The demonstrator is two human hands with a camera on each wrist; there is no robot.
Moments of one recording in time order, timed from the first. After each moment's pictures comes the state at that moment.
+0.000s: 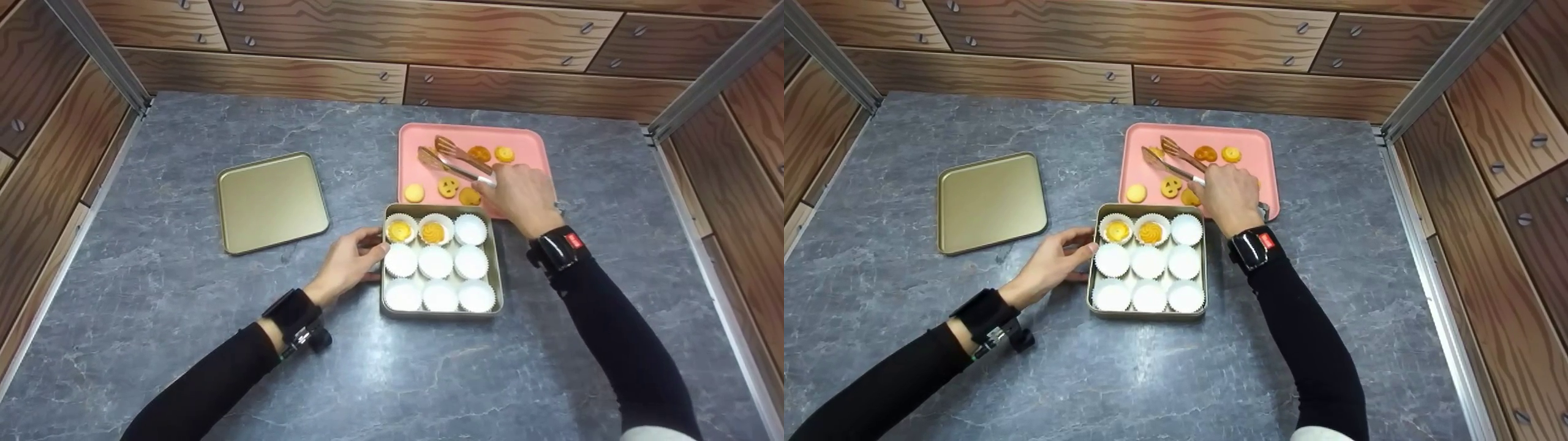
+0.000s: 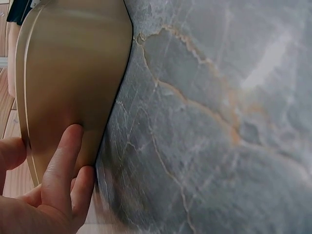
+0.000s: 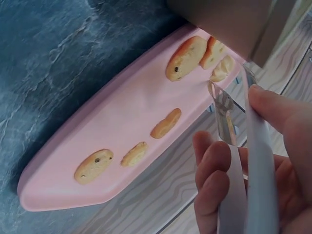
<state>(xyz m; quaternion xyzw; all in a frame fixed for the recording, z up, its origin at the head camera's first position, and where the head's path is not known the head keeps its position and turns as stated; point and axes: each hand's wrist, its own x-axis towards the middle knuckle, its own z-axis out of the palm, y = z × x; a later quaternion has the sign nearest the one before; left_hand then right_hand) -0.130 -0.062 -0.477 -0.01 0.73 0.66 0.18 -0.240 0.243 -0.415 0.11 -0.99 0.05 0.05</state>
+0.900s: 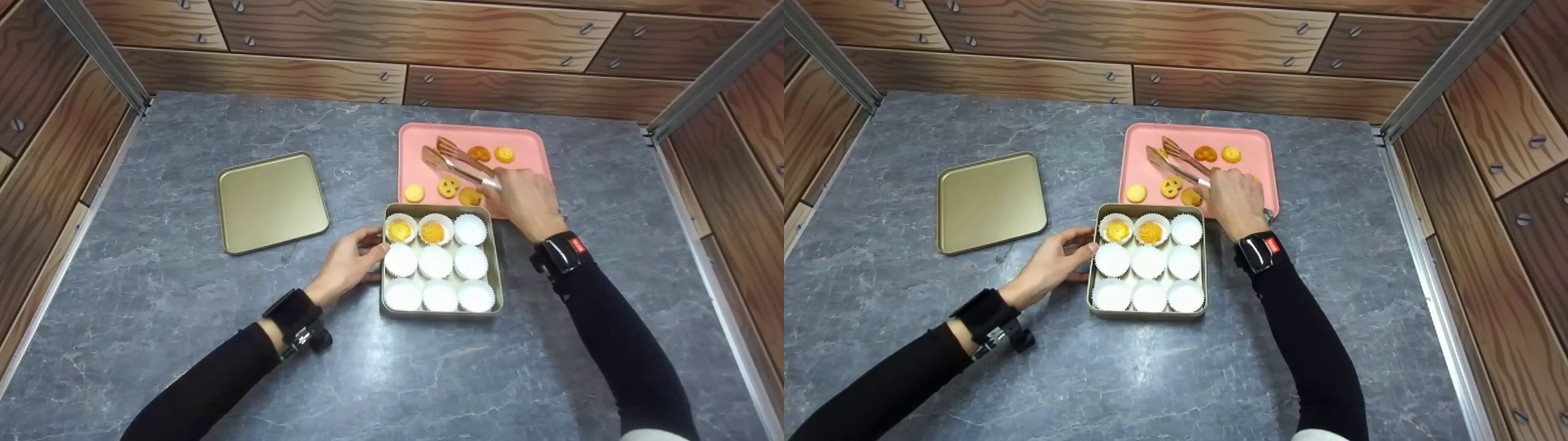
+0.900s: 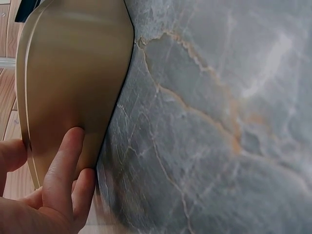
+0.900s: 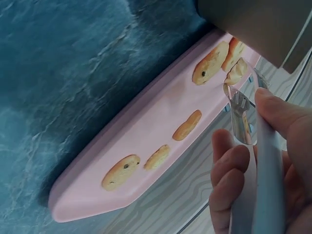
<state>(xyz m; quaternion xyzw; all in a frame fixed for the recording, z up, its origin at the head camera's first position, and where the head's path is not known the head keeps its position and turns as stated) -0.130 -0.061 -0.477 -0.01 0.74 0.65 0.17 -0.238 0.256 -0.428 0.14 -0.98 0.07 0.08</state>
